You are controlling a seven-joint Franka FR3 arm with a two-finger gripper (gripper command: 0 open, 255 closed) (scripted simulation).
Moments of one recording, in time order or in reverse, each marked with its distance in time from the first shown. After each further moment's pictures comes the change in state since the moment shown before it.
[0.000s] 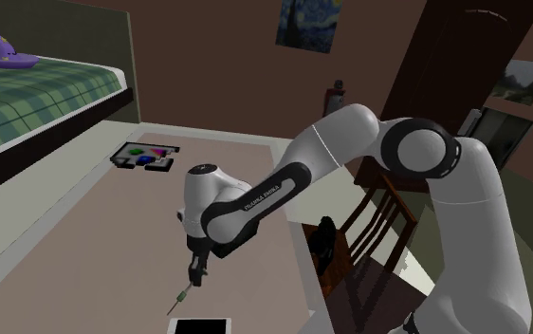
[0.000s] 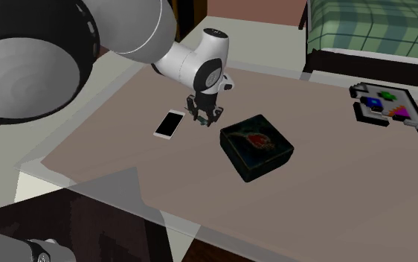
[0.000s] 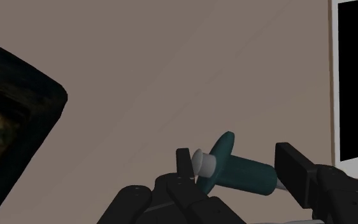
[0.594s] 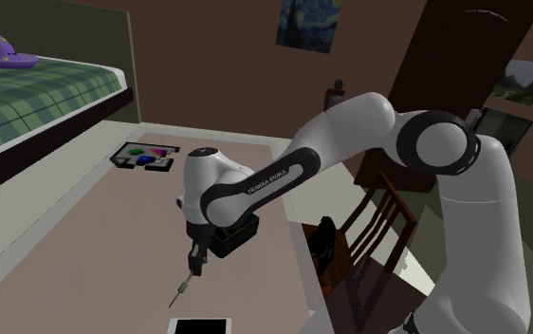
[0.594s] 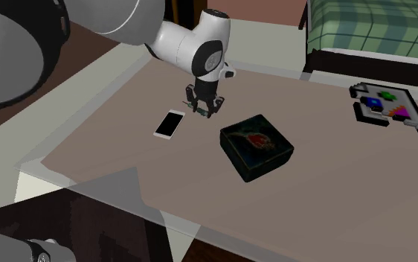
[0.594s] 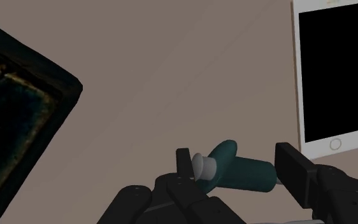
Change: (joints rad) arm -0.023 -0.078 0.031 0.007 0.038 -0.081 -0.015
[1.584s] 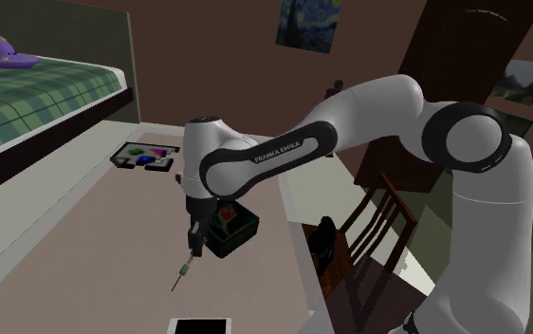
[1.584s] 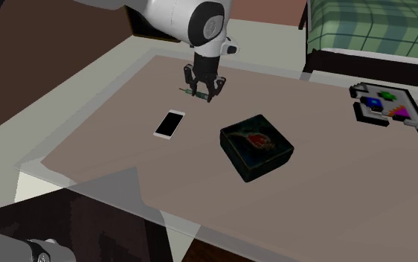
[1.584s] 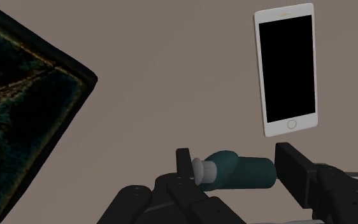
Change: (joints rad) arm -0.029 -0.112 0.040 0.049 0.060 -0.151 -0.024
